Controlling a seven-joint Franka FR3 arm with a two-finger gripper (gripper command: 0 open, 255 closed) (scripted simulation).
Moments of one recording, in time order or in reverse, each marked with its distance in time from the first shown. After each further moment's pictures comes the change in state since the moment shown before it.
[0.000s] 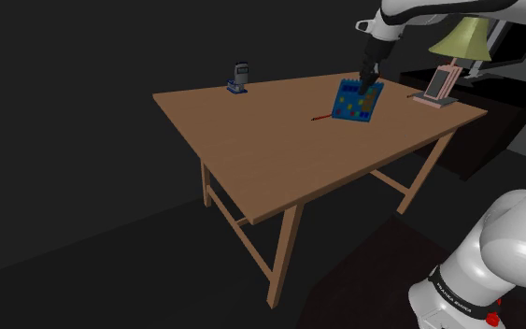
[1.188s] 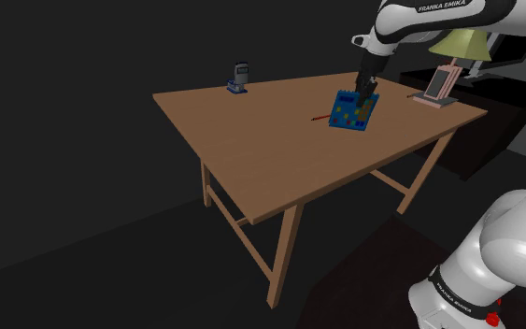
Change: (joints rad) arm -0.003 -0.005 -0.003 -0.106 -0.005 0.101 0.006
